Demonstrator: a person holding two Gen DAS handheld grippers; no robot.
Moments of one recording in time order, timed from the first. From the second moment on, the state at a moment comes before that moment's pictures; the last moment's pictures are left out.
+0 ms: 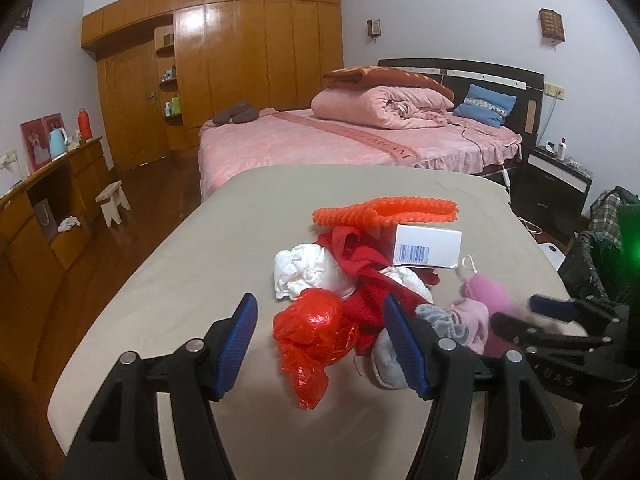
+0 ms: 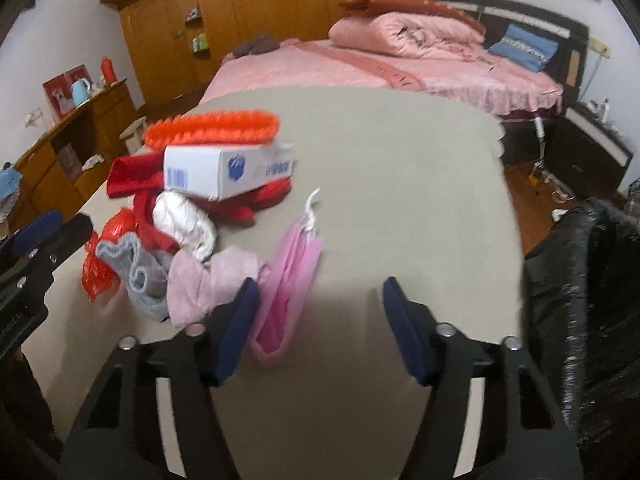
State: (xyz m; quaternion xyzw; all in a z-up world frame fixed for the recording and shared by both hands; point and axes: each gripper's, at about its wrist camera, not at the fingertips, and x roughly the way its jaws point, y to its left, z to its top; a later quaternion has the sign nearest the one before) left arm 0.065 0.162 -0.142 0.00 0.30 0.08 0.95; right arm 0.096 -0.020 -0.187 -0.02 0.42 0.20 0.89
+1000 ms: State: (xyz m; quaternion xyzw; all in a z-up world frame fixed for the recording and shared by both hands) left arm 0.079 0.111 -0.163 -0.02 0.34 0.02 0.94; right arm 0.085 -0.059 -0.170 -0.01 0.41 0.21 0.88
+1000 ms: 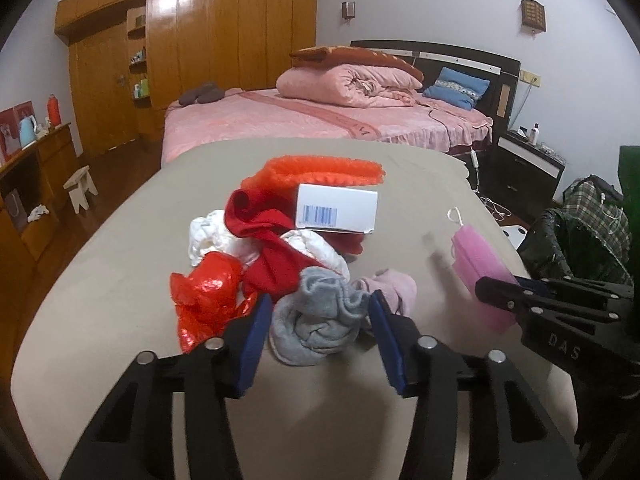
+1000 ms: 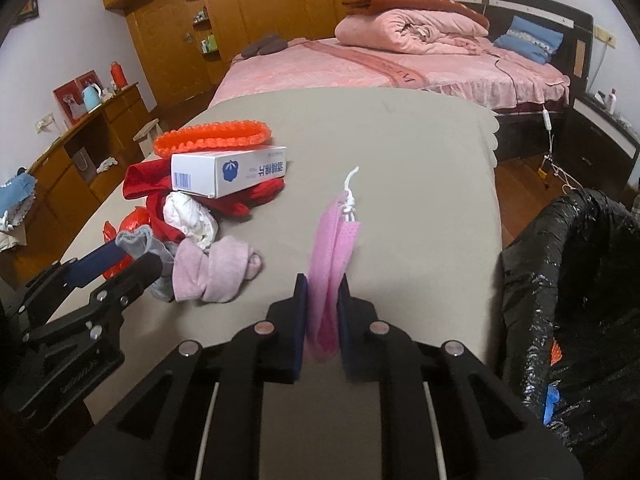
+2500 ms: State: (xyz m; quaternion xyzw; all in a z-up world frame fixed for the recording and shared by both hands) left arm 0.066 0.011 -0.063 -0.01 0.23 -0.10 0.97; right arm 0.042 -0.167 -0.082 0.03 0.33 0.15 0.93
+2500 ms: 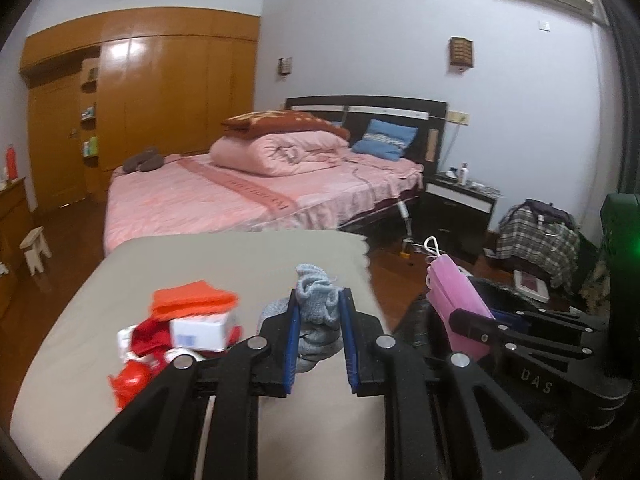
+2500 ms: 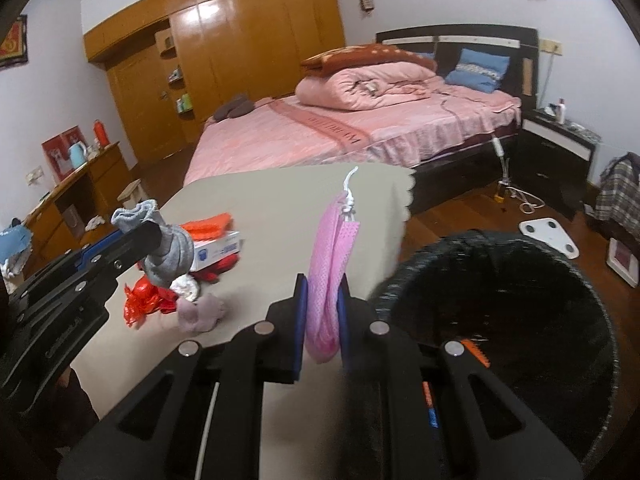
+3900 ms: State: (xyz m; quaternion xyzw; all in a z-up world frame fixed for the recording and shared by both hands) left arm 0.105 -0.155 -0.076 0.01 0.26 -0.26 0.93; right arm 0.001 -0.334 -0.106 0.07 0.31 -0.06 0.95
